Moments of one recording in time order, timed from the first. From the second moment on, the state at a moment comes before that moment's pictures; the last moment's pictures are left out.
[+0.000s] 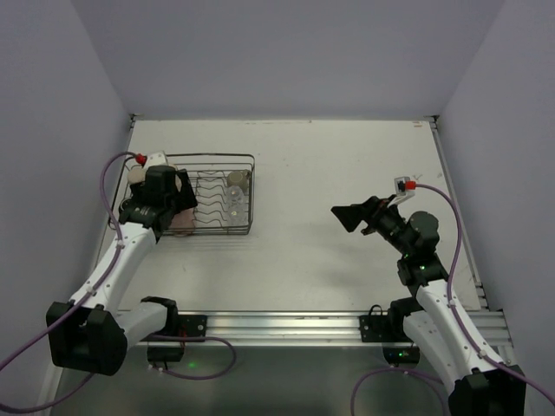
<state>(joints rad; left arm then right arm) -0.15 1.08 0.84 -0.48 -0.38 -0.36 0.18 0.67 0.37 0.24 -0.48 0.68</state>
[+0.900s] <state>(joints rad) -0.14 1.11 0.78 -0.48 -0.30 -0.35 0.19 0.68 0.37 0.22 -0.46 0.66</state>
